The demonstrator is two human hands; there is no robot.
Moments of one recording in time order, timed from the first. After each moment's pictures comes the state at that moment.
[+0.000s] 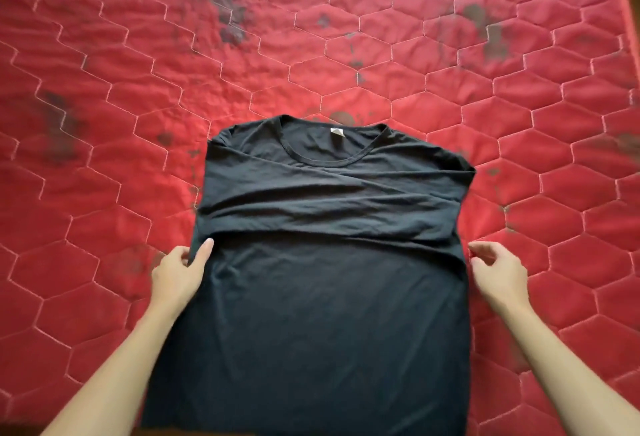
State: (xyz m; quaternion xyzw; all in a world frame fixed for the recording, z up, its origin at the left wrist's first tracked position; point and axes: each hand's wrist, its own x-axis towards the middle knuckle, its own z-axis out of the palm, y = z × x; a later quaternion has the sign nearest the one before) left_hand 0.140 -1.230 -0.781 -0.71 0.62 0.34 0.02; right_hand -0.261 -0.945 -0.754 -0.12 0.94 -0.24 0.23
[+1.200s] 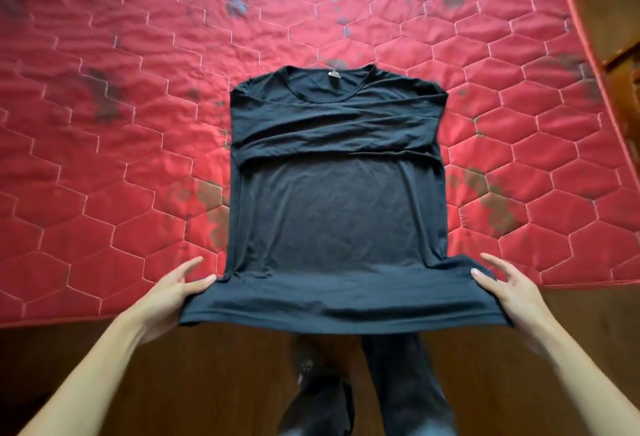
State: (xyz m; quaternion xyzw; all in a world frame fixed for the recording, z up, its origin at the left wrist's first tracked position) left_hand 0.300 -1.125 -0.672 -0.58 0.42 0.69 0.09; right_hand -0.075 -0.772 -0.653 0.05 0.82 -0.43 0.39
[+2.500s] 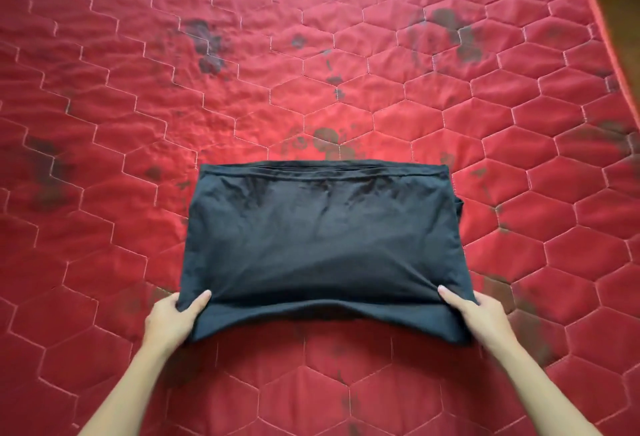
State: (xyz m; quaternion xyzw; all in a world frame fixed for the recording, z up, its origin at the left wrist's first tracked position) left_hand 0.157 -1.235 -0.780 -0.71 0.59 0.36 0.09; right_hand -0.213 -0.928 -0.750 0.08 0.84 -0.35 0.39
